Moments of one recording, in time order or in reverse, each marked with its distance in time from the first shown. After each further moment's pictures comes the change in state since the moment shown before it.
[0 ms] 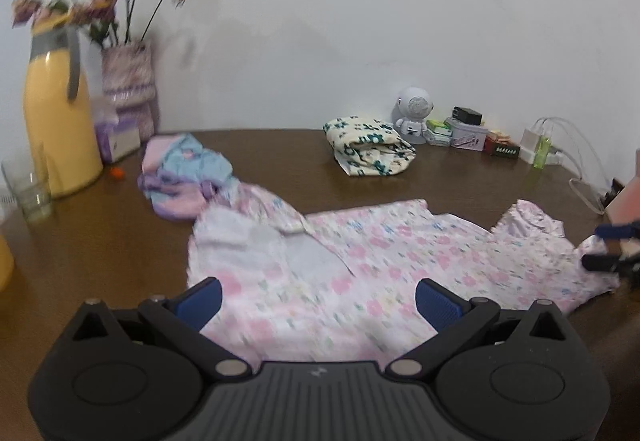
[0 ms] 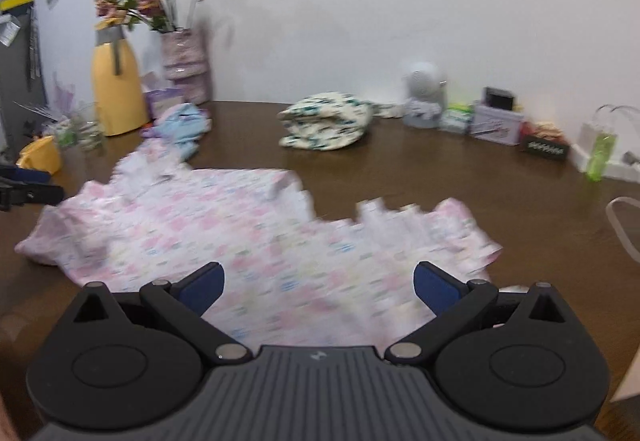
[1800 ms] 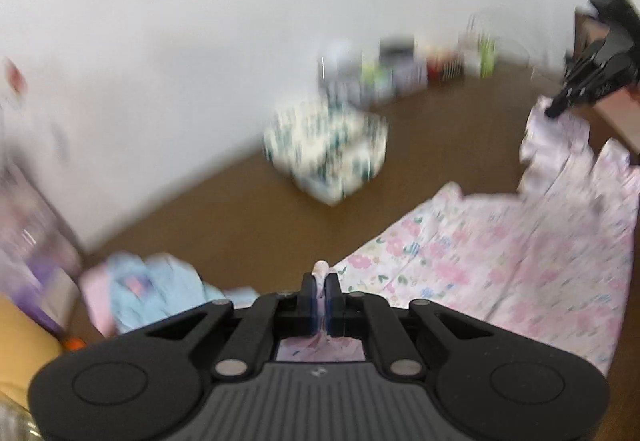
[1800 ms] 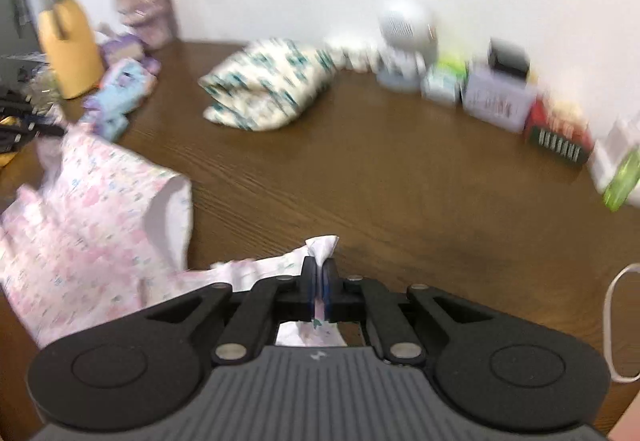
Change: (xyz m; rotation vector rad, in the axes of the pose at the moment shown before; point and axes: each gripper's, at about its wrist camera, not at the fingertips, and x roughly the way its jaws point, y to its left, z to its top) left arm 0.084 0.017 0.090 0.511 -0.006 -0.181; right arm 0.086 -0.103 0.097 -0.063 0.252 0.078
